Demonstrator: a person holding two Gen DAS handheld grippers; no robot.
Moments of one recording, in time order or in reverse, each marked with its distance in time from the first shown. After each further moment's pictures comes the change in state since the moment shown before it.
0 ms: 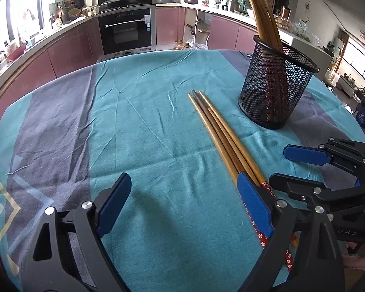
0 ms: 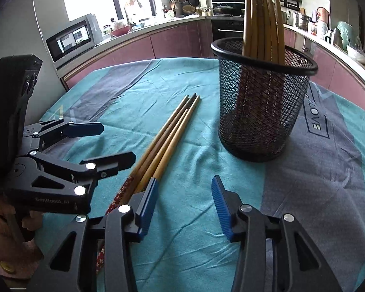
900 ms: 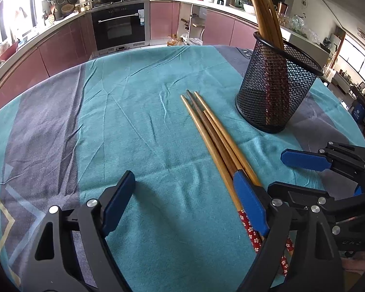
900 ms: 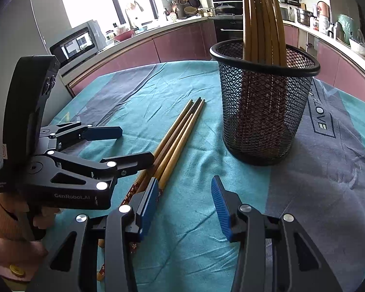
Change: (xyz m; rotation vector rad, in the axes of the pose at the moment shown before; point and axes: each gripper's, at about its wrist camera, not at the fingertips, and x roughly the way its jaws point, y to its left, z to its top) left arm 0.021 0.000 0.014 0.011 0.038 -0.035; right arm 0.001 -0.003 0.003 0.024 -0.008 0.053
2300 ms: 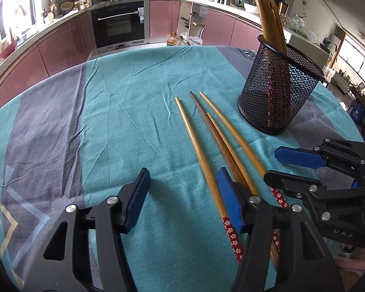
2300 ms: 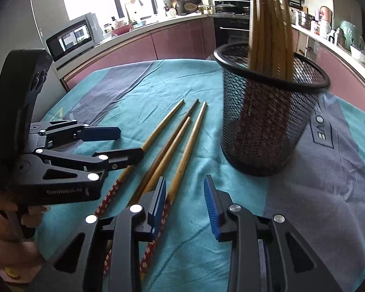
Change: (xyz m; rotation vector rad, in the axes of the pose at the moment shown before) left arm -0.005 0.009 0.000 -0.004 0.013 -0.013; right arm 0.007 0.004 0.012 -0.041 0.025 -0.046
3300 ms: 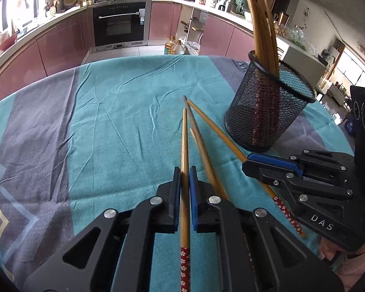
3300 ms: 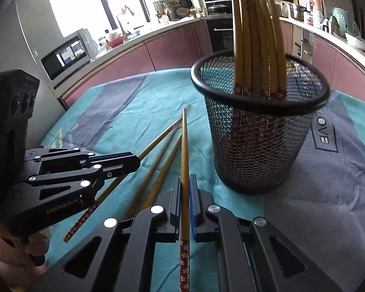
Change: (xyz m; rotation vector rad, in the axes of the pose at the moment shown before) left arm -0.003 -0.009 0.013 -0.062 -0.033 -0.053; right arm -0.002 -0.023 0.012 0.092 -0.042 0.055
